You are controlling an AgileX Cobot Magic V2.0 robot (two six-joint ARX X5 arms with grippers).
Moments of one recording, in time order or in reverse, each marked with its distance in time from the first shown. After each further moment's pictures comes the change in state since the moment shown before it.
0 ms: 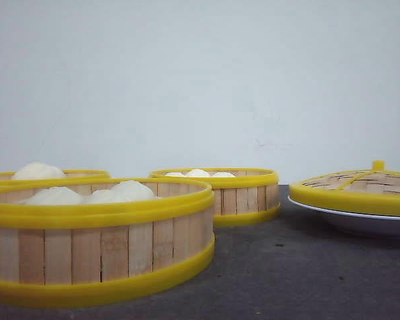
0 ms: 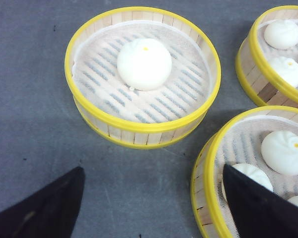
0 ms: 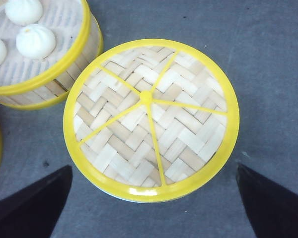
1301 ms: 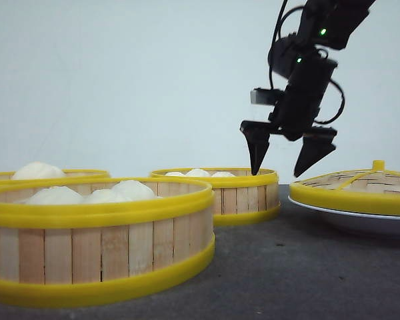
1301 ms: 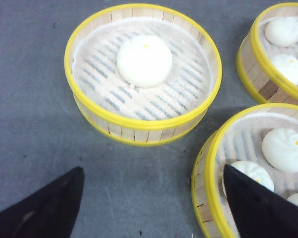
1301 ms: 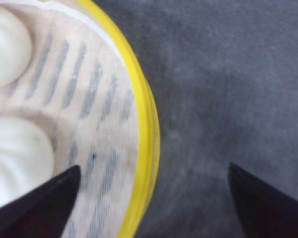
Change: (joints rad) left arm 0.000 0.000 0.000 -0.015 0.000 0.000; right arm 0.283 1.244 0.814 0.181 0.108 0.012
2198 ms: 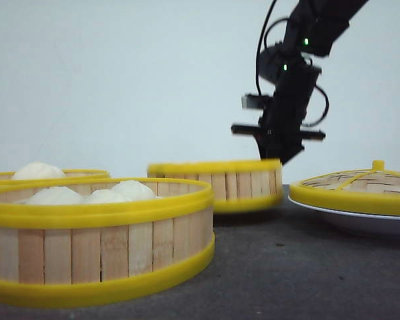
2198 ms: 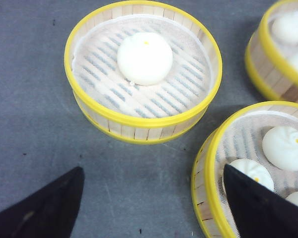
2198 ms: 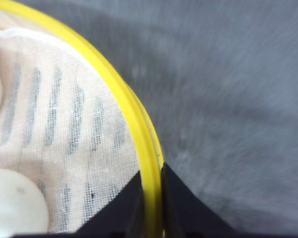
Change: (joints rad) left arm 0.000 0.000 0.000 0.000 0.000 0.000; right arm 0.010 0.068 0.198 -0.134 0.008 0.056
